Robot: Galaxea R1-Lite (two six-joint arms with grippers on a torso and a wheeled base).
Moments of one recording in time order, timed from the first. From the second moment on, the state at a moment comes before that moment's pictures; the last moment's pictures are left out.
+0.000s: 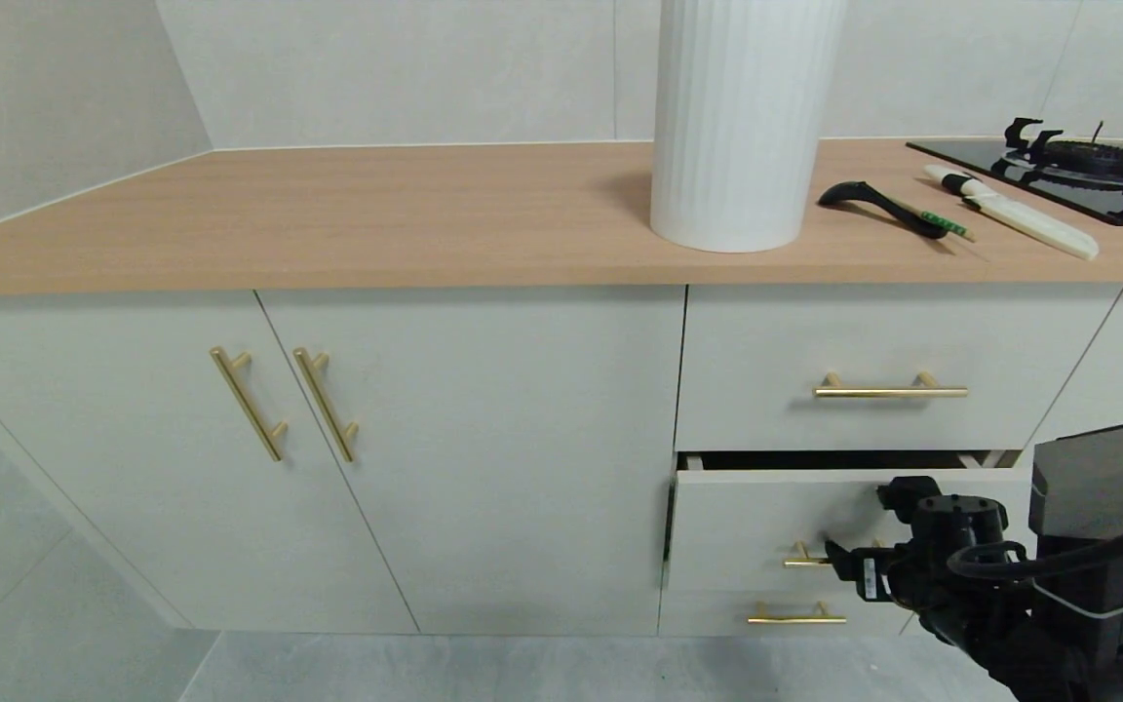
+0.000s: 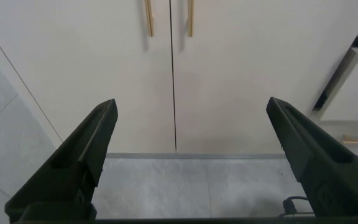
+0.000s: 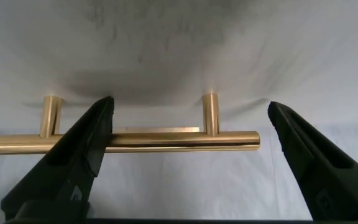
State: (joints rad) left arm 0.00 0.00 0.00 0.00 0.00 0.00; right arm 0.22 2.32 -0.40 -1.32 -0.26 0.10
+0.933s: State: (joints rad) left arm 0.00 0.00 0.00 0.00 0.00 0.00; right arm 0.31 1.63 -0.44 -0.63 -0.11 0.13
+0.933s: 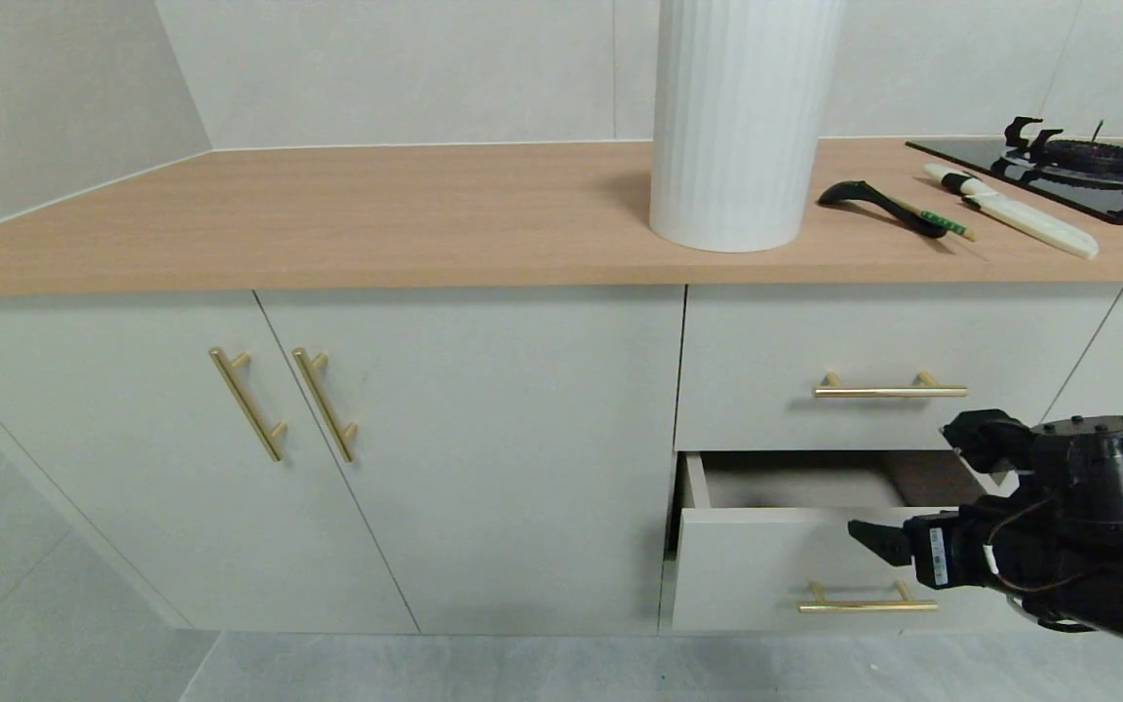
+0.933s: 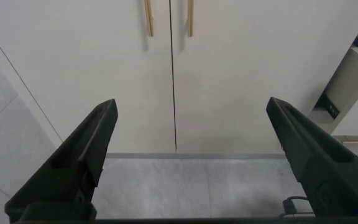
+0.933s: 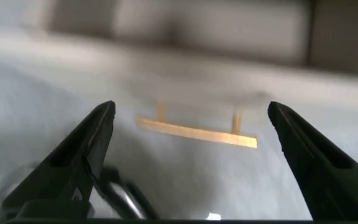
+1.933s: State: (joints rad) left arm 0.00 0.00 0.00 0.00 0.00 0.00; right arm 0.32 1.95 -0.41 -1.08 -0.26 0.16
